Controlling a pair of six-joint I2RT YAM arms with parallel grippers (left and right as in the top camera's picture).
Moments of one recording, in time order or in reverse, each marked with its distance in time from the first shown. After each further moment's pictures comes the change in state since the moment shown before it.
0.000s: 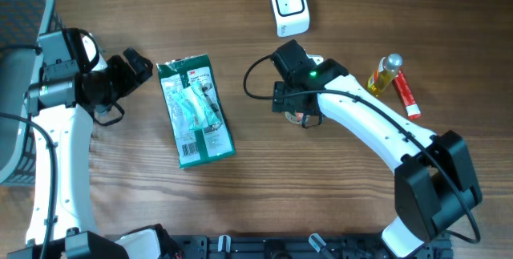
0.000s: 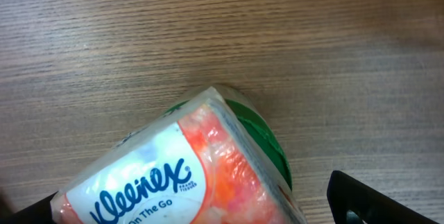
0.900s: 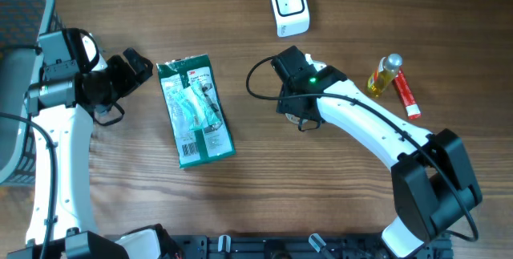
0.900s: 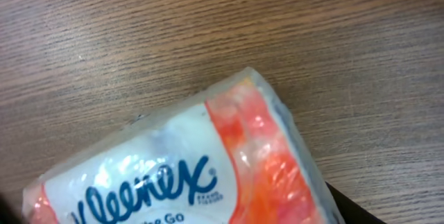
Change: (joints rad) left arm 0.000 0.000 0.000 0.000 0.000 0.000; right arm 0.000 0.000 -0.071 0.097 -0.028 0.109
